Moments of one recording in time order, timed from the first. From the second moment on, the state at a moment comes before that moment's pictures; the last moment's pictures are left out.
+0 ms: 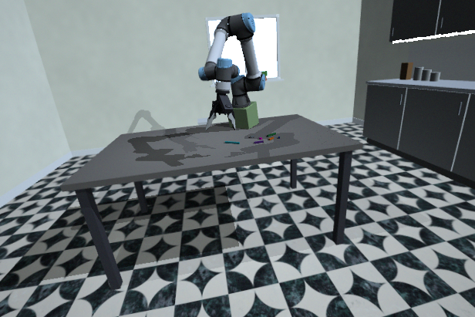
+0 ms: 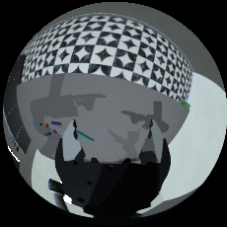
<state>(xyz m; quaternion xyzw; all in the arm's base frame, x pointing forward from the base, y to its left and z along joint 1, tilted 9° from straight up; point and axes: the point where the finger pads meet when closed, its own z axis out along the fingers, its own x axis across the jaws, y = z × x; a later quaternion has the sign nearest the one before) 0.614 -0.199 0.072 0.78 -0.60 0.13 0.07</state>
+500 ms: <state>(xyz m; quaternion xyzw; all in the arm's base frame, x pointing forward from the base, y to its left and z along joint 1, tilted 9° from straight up) 0.552 -0.084 0.017 0.76 -0.63 0.11 0.04</state>
